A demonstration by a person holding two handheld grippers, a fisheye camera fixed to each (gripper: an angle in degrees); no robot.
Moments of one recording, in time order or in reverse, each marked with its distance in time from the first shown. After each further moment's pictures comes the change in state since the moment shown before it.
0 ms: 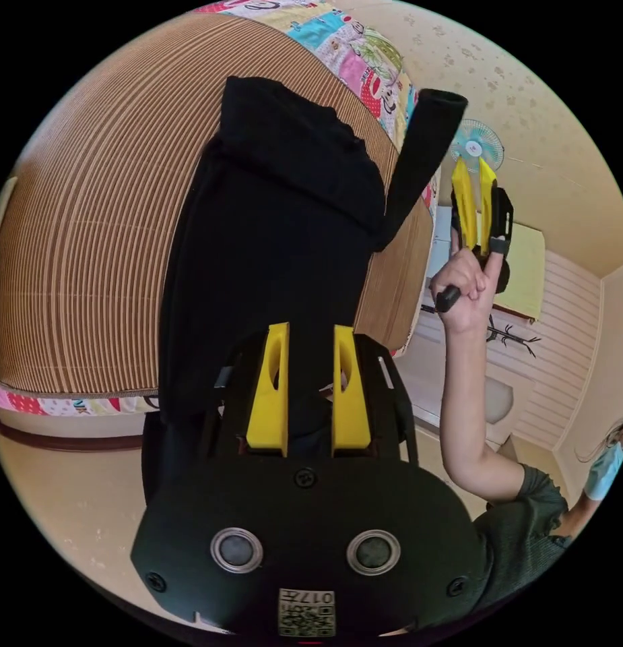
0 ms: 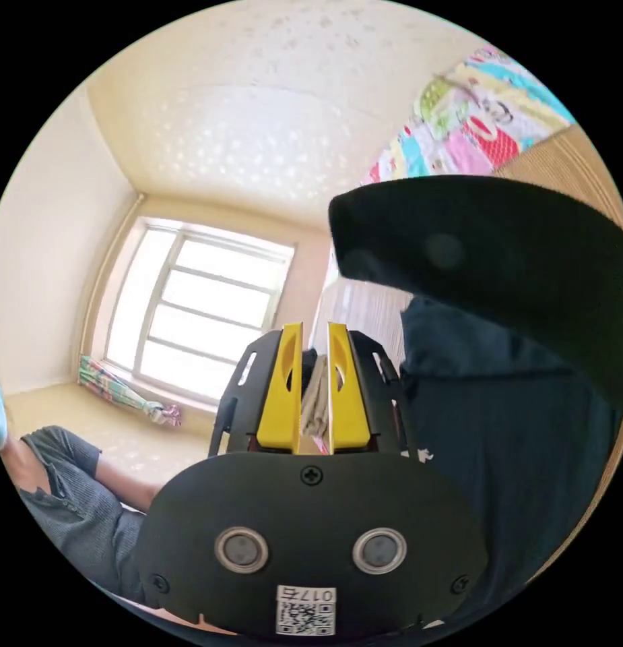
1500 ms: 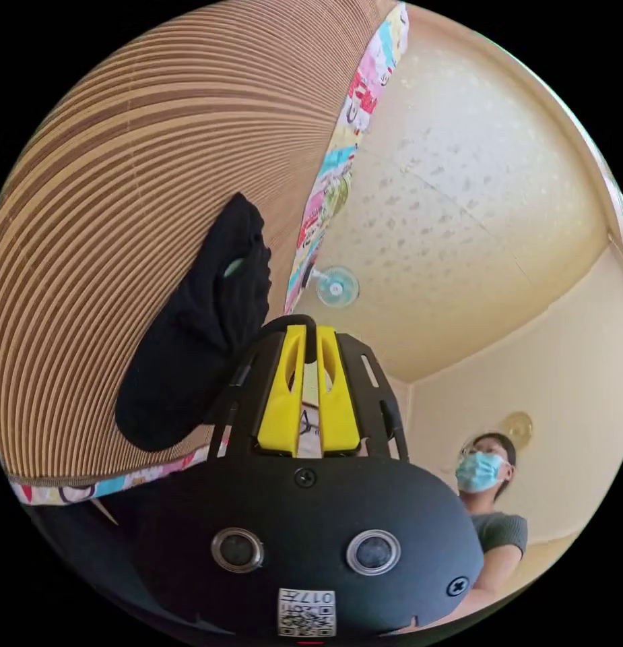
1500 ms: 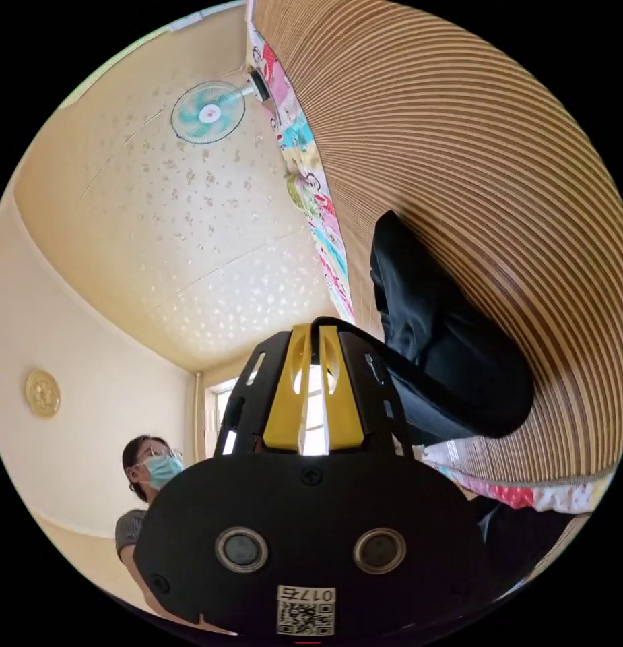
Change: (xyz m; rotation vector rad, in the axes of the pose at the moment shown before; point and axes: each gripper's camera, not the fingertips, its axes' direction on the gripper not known) left arm -0.167 -0.193 -0.138 0.484 0.959 -0.229; right arm 0.067 -0.006 -0.177 0.598 -0.459 0.545
